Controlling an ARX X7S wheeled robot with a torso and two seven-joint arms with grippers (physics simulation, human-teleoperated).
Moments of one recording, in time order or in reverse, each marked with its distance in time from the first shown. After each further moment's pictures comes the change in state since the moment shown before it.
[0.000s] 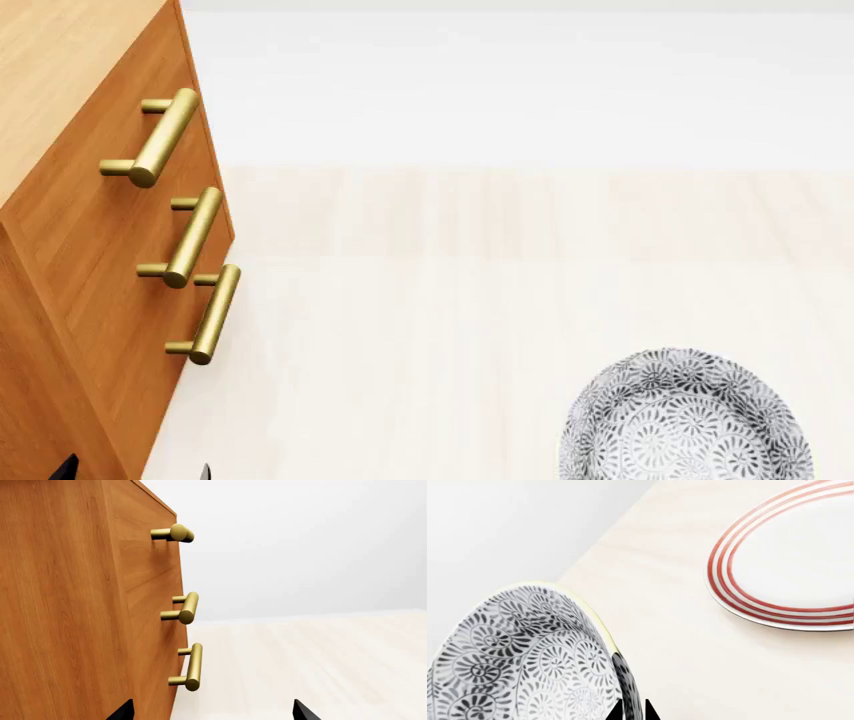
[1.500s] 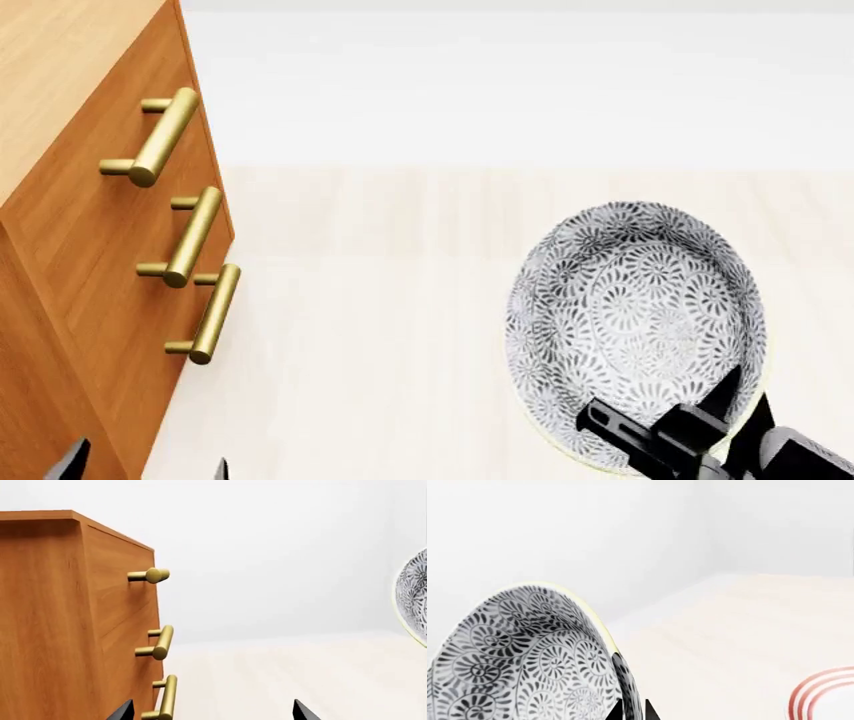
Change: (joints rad) left arm 0.019 -0.039 0.045 0.120 0.009 0.023 0.009; right arm 0.201 0.037 -0.176 -0.205 -0.376 0.134 0.185
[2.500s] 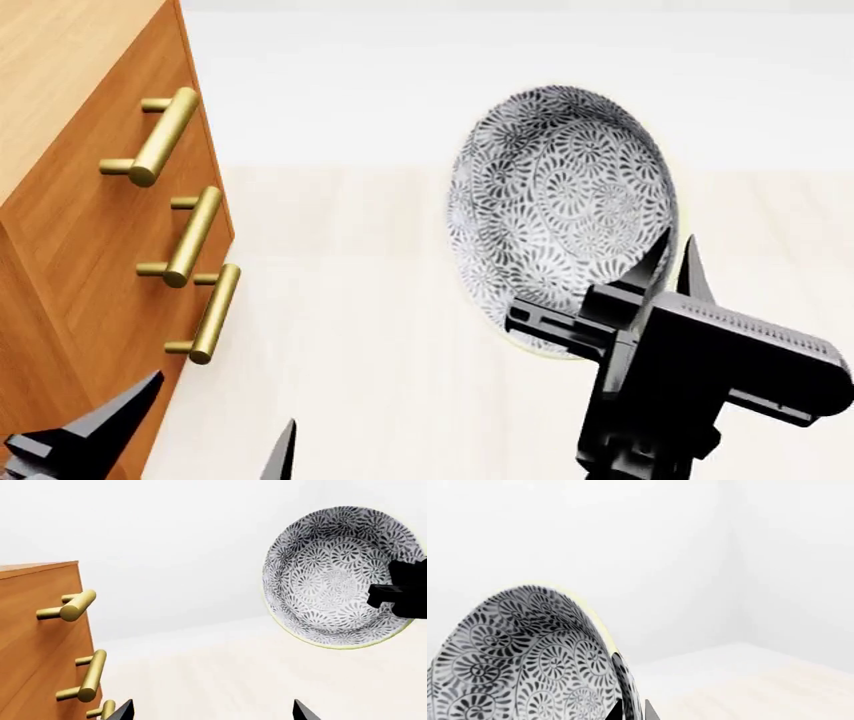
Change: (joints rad) left arm -0.195 -0.077 0.034 0.347 -0.232 -0.497 0.060; right arm 0.293 -0.015 -0.186 0.126 -0.211 0.060 -0.026
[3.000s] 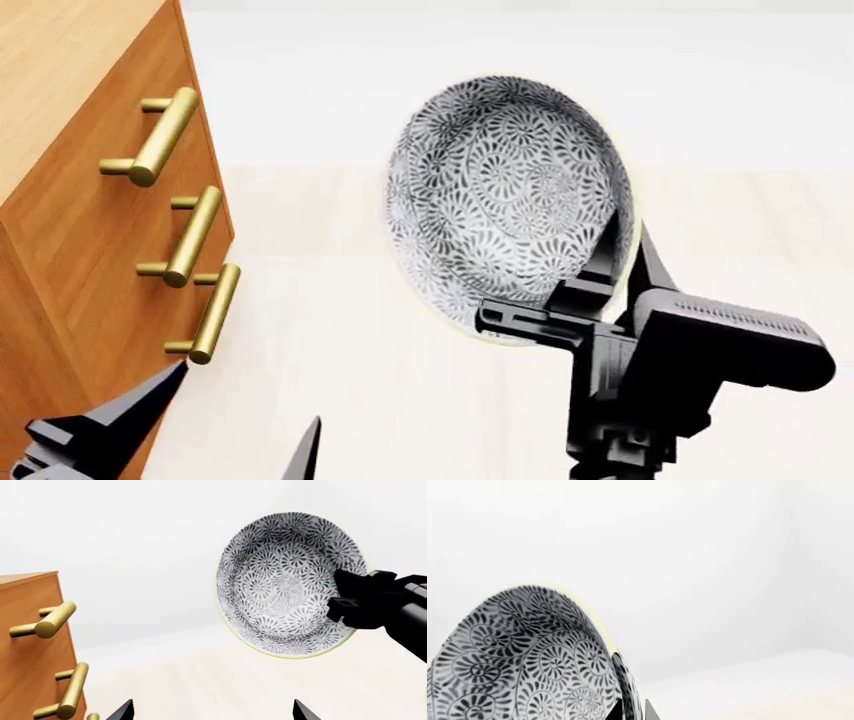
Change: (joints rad) left arm -0.055 0.009 0.031 0.051 -0.021 -0.080 -0.006; right arm 0.021 -0.017 -0.015 0.168 0.069 -0.233 -0.249
